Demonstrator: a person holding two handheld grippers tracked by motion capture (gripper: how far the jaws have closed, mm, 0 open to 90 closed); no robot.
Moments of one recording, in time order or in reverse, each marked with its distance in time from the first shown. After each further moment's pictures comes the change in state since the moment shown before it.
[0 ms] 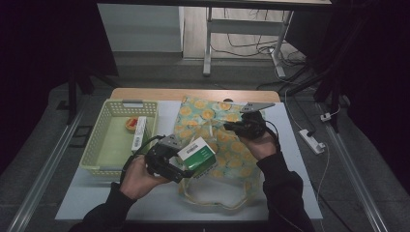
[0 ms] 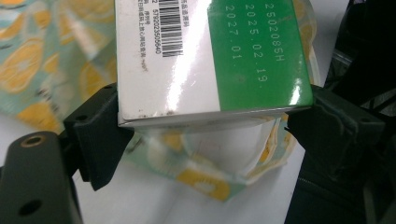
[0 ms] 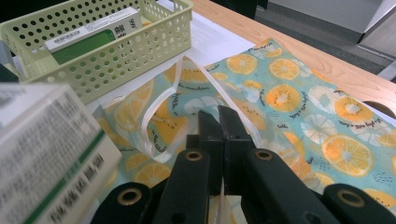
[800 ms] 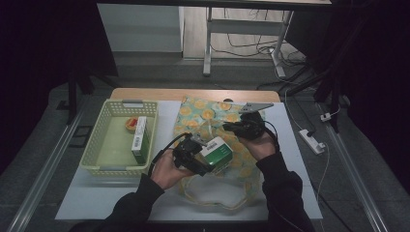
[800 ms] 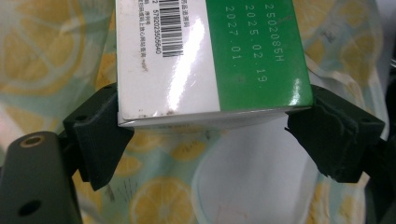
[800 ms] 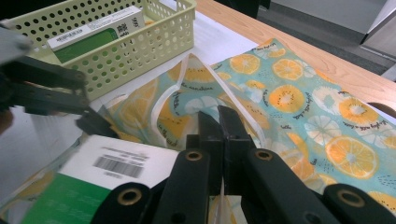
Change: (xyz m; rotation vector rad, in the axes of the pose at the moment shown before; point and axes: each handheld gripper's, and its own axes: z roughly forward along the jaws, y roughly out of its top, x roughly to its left) left arm 0.016 0.033 0.073 0.062 0.042 0.015; right arm 0.001 0.000 0.002 0.000 0.009 -0.010
